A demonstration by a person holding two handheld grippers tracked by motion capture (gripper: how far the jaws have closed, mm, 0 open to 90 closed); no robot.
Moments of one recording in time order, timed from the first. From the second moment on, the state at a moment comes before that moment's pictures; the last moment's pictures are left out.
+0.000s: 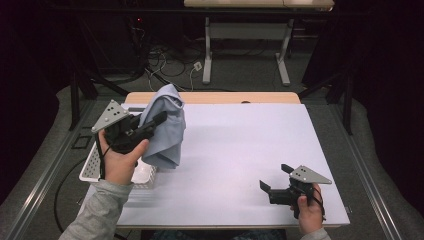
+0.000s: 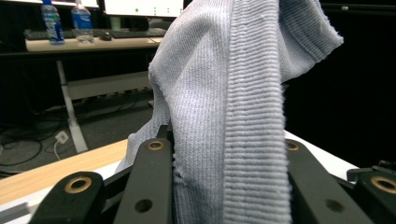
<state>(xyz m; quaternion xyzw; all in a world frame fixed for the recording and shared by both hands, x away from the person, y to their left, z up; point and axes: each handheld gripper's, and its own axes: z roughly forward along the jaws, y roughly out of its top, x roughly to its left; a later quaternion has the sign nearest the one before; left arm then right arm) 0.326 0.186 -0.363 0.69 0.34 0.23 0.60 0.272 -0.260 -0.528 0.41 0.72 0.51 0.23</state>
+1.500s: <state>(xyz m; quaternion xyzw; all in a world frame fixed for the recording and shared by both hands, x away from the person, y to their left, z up) 0.350 0.119 -0.448 0.72 0.35 0.14 0.58 0.272 -0.261 -0.528 0.40 0.72 0.51 0.23</state>
